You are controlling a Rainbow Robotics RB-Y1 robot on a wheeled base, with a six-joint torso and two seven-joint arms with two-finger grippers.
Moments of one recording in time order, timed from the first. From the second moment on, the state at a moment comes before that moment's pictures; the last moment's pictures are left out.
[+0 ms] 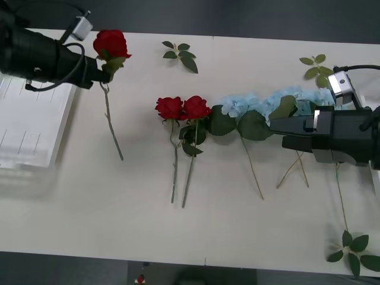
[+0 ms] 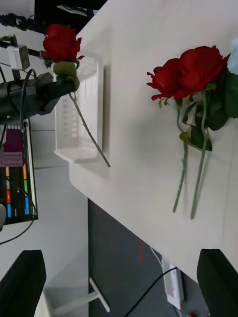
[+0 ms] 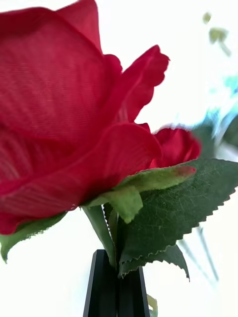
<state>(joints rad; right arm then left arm) -0.05 -1.31 0.19 -2.19 -2.03 0.62 1.36 -0.81 0.76 -0.16 -1.15 1.48 1.28 -2.09</state>
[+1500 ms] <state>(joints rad) -0.60 -0.97 0.78 -1.98 -2.13 0.26 1.46 -0.81 0.42 -0.08 -1.15 1.96 1.35 -2.11</state>
